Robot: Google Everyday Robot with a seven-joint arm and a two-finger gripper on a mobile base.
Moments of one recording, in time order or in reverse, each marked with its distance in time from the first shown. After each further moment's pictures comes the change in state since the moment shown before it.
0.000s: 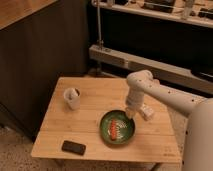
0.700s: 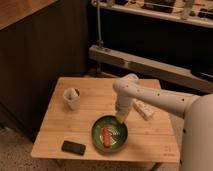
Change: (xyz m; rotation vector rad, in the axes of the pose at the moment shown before) arm 0.022 -0.048 0.008 -0.038 -0.018 -0.132
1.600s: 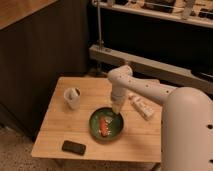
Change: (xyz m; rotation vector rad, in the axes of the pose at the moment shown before) arm 0.045 0.060 -0.011 0.003 0.008 -0.012
